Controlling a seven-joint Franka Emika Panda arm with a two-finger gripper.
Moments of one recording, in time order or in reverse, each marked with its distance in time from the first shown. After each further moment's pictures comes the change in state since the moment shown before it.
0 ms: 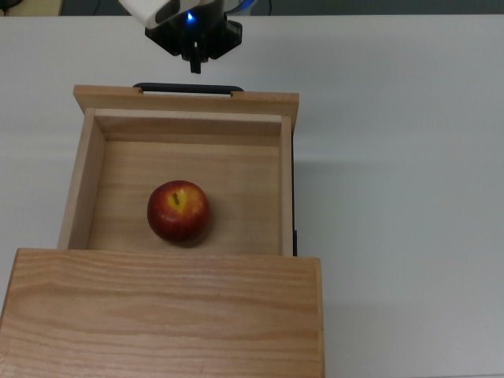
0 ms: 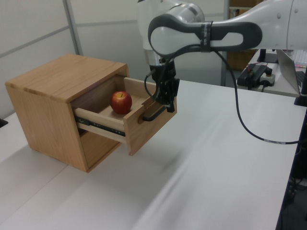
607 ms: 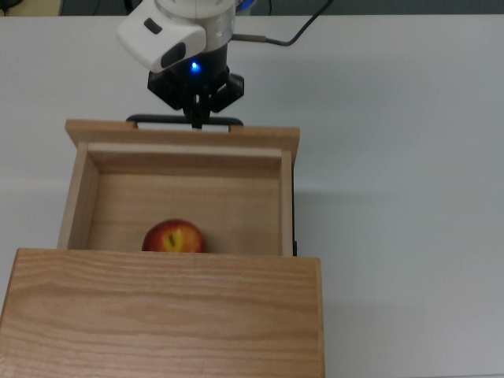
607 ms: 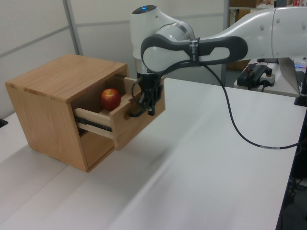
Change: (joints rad) arm 0.009 0.084 -0.003 -0.003 -0.027 0.308 0.007
